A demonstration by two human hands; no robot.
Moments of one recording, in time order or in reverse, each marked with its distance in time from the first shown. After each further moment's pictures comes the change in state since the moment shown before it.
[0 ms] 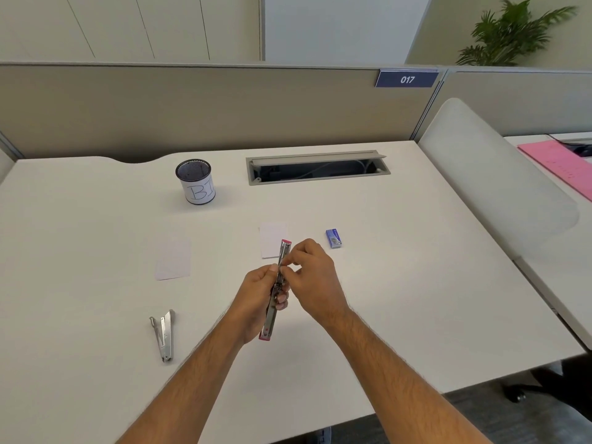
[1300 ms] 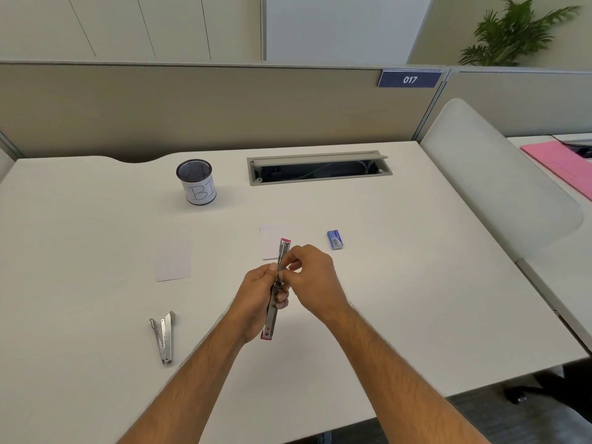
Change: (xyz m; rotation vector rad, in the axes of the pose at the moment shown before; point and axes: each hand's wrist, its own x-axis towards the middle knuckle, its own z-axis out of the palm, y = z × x) left_hand 0.009 0.000 -0.003 -0.046 0.014 -0.005; right_hand 0.011 -0.004 -0.004 0.074 -0.124 0.210
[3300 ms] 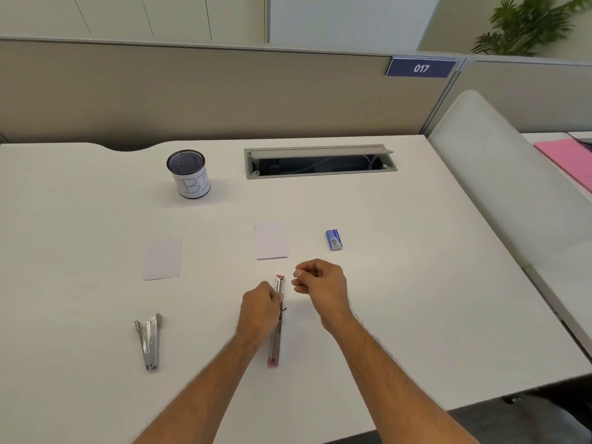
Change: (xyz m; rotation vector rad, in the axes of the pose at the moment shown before) left_hand 0.057 -0.073 -0.005 0.916 0.365 -0.024; right_hand 0.023 0.073 0.014 0.567 0.111 0.381
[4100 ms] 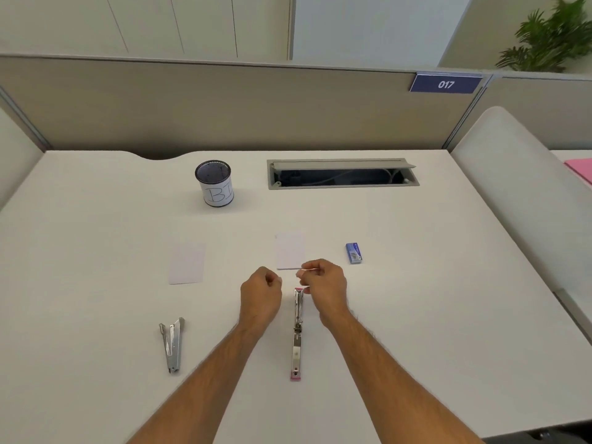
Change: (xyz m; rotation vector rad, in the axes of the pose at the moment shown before) left_hand 0.018 0.012 -0.043 -0.239 0.171 0.008; right_hand 0.018 -0.010 0.037 -0.060 0.010 0.003
